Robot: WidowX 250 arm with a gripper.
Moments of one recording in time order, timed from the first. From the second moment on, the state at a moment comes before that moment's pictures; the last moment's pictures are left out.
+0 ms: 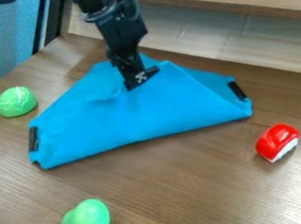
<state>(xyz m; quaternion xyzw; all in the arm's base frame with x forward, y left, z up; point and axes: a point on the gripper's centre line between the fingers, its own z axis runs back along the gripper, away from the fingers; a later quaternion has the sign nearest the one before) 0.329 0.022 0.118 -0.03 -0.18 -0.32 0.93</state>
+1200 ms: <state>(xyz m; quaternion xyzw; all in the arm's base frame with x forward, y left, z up) 0.375 0.086 0.114 -0.04 -0.18 -0.26 0.95</state>
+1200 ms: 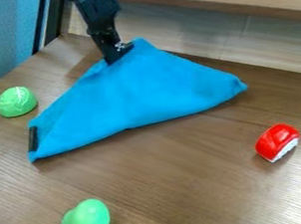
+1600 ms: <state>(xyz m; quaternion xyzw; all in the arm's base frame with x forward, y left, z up) 0.381 0.104 0.108 -0.04 -0.17 -0.24 0.96</state>
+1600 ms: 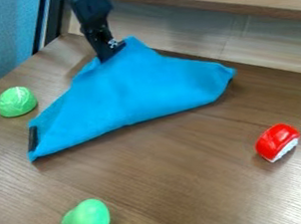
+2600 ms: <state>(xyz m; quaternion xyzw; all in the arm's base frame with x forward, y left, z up) 0.383 0.120 0.090 -0.05 -0.14 -0.23 0.96</state>
